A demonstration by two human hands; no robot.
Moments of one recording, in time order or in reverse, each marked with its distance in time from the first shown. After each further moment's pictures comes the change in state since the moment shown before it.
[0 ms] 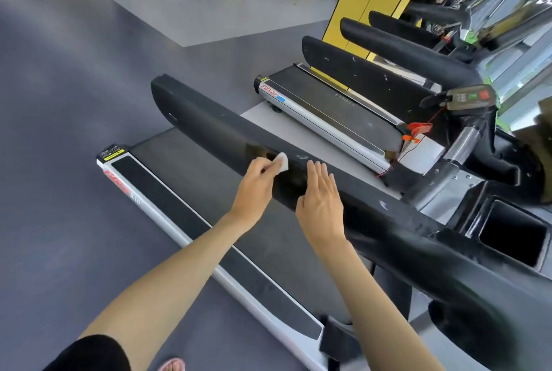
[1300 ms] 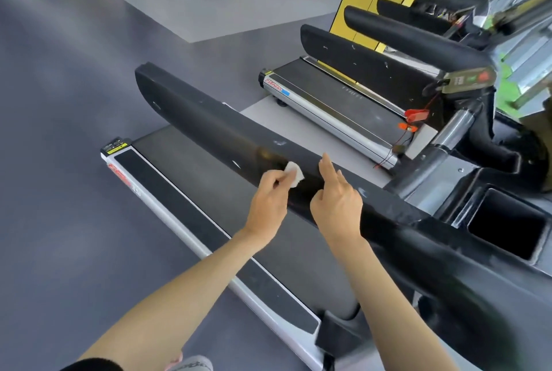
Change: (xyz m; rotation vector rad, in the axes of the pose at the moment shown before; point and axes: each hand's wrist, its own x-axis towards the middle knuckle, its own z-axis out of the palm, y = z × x) left_hand -0.046 -0.010 0.078 0.185 0.072 0.100; right_hand -0.012 0.059 -0.031 0.117 0.098 0.090
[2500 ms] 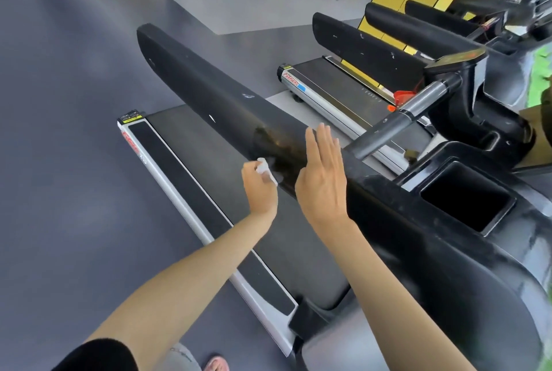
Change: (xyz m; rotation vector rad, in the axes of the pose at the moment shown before) left_hand -0.049 -0.010 0.108 -0.120 0.513 -0.106; right_hand -0.044 0.074 -0.040 0.071 0.082 -0.328
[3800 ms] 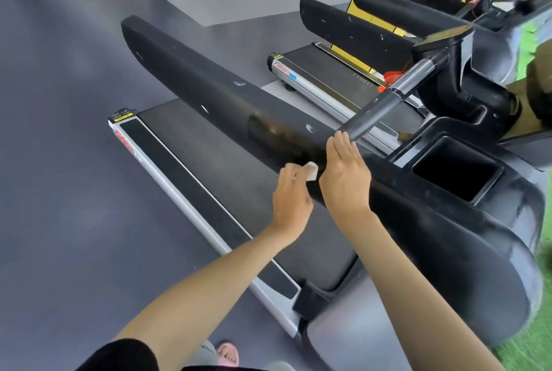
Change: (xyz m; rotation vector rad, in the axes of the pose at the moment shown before) left_hand -0.073 0.031 0.002 0.444 -0.377 0.408; right_hand -0.021 0.043 -0.006 -0.216 0.010 0.025
